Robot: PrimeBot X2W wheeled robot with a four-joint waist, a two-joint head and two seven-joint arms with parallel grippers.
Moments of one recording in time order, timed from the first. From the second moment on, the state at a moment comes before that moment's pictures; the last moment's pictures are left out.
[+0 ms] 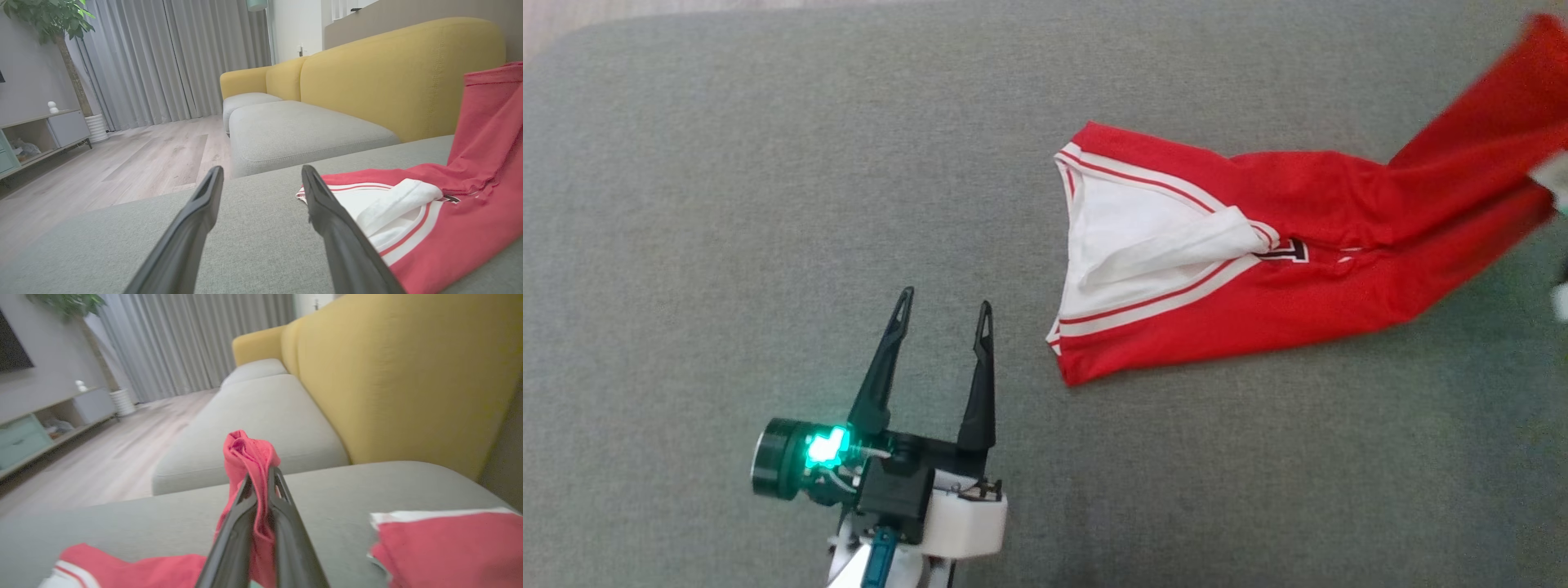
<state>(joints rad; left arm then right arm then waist) -0.15 0.16 -0.58 0.02 -0.10 0.39 -0.26 -0.36 -0.51 0.04 0.29 0.68 0.13 -0.08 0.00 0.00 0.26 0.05</state>
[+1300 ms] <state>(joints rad) -0.13 0.08 -0.50 0.04 -0.06 0.30 -0.26 -0.33 -0.07 0.36 0.22 0.41 0.13 -0.19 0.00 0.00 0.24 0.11</state>
